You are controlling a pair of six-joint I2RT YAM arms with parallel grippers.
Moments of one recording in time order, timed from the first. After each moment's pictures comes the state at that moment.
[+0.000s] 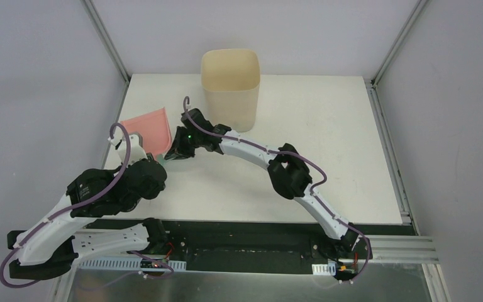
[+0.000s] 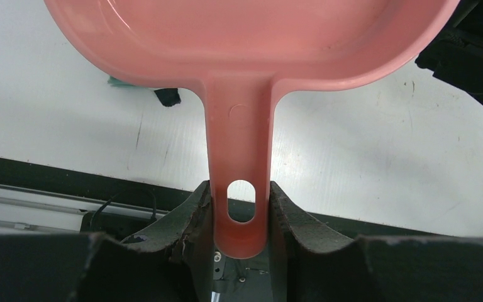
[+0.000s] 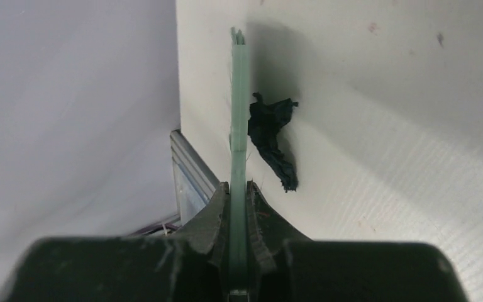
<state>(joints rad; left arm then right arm) -1.07 0.74 1.26 -1.58 -0.75 -1.15 1.00 2.50 2.21 -0.33 -0.40 1.09</state>
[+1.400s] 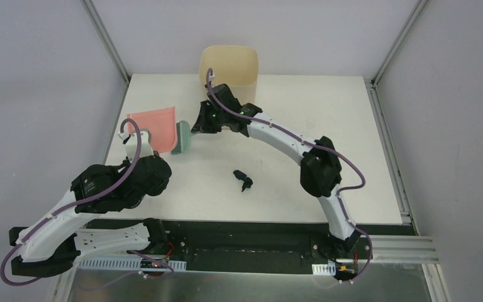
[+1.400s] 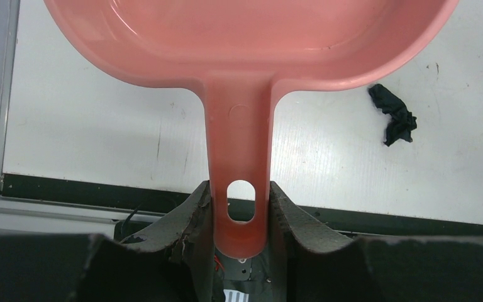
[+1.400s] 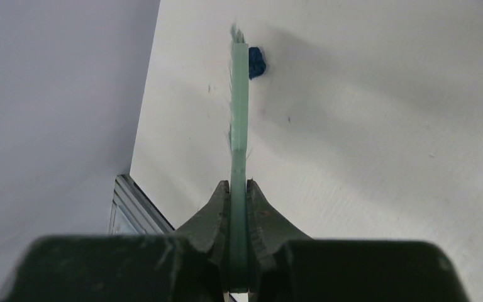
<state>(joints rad) -1.07 0.80 1.30 -1.58 -0.75 -1.02 0.88 2.19 2.02 -0.45 -0.18 0.76</state>
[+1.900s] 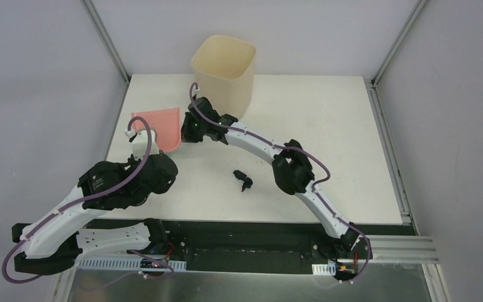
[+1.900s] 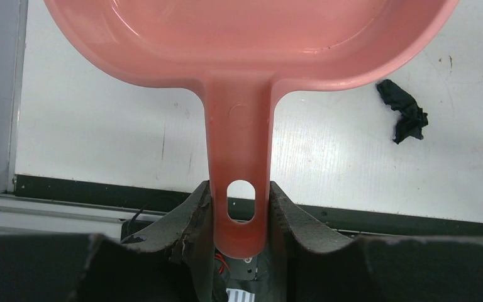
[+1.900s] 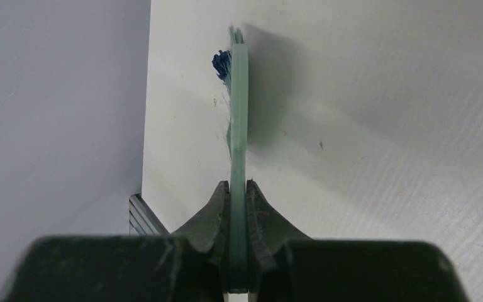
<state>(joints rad) -1.07 0.84 1.30 -1.58 -0.75 -1.00 0.93 2.50 2.29 -0.40 -0.18 0.92</state>
